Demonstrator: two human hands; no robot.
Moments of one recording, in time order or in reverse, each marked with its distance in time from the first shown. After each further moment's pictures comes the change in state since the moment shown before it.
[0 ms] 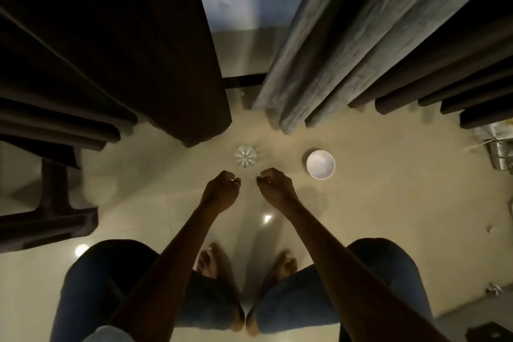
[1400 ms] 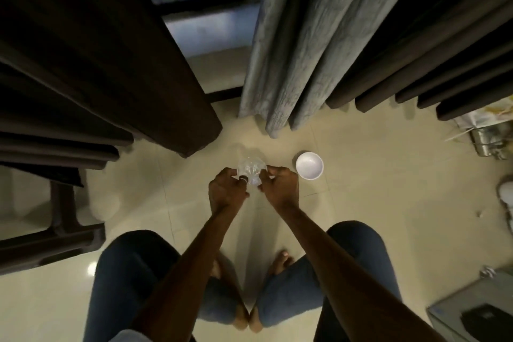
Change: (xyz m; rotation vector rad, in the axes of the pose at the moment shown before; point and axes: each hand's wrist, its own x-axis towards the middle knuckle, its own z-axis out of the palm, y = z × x) left_hand -0.075 0.066 0.021 -0.227 0.339 0.180; right_hand -0.025 0.004 -0.026 0.180 0.413 -0.293
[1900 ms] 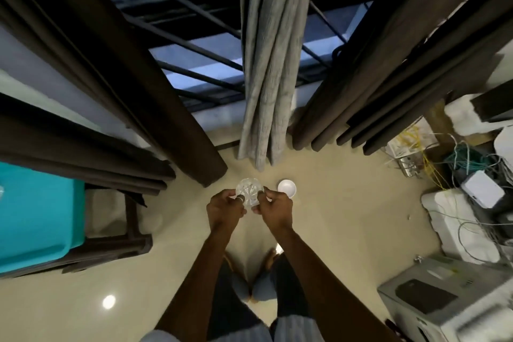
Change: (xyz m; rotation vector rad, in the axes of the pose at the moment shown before) left_hand -0.259 0.200 -0.176 -0.234 0.030 -0.017; right_hand -0.190 -0.231 -0.212 0.319 0.006 0.122
